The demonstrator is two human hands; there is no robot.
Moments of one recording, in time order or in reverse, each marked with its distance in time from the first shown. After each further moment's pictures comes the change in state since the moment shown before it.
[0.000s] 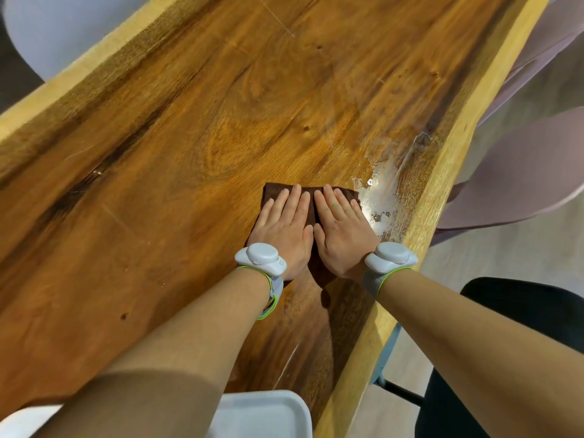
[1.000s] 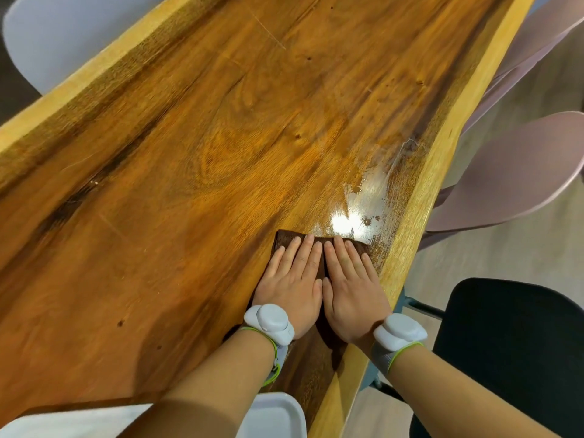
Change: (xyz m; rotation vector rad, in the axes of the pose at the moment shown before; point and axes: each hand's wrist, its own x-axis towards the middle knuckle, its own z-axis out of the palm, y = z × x) left_hand -0.061 0.042 0.011 -0.004 -0.034 0.070; right_hand -0.085 -0.004 0.027 -0.013 0.058 0.105
